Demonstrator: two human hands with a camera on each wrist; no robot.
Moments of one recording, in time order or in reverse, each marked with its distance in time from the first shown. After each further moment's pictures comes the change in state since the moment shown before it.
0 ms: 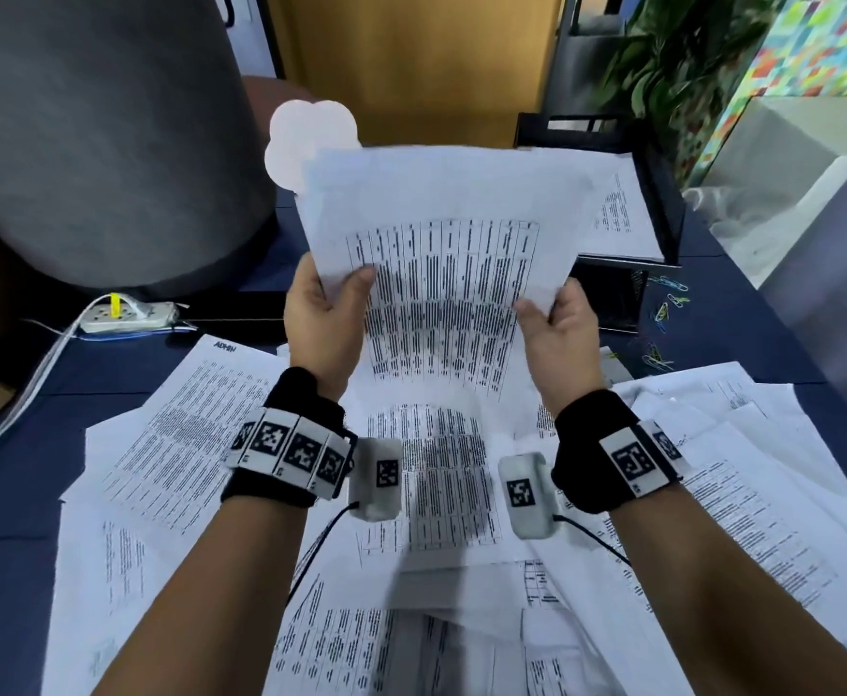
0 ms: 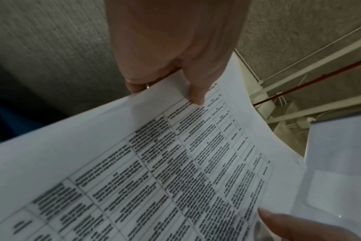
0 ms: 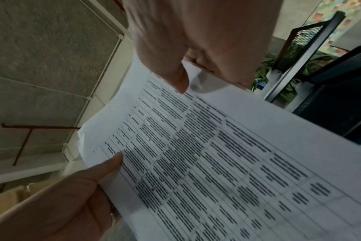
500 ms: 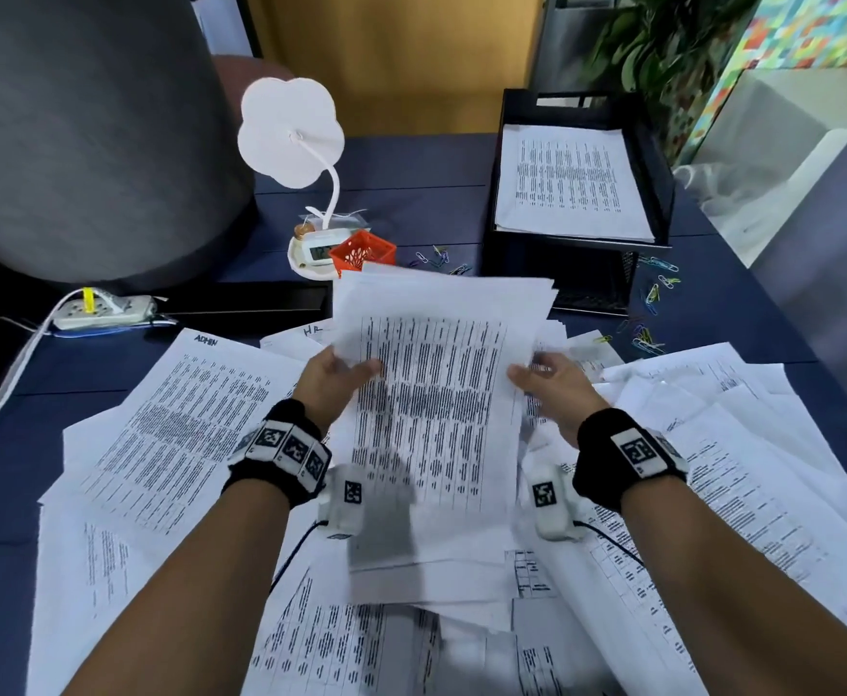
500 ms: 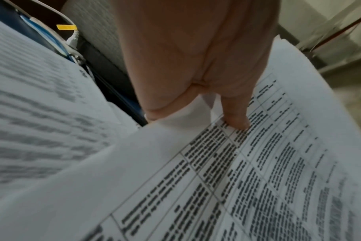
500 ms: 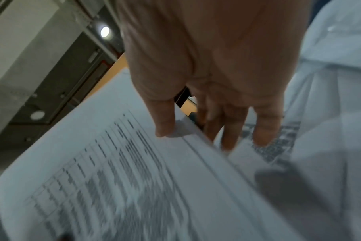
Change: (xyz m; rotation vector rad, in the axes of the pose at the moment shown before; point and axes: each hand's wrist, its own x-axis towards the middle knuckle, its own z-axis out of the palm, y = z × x) left_hand -0.020 -0.094 -0.032 0.317 -0.323 -0.529; right_hand -0.002 0.090 -0.053 -0.209 -0.174 0.661
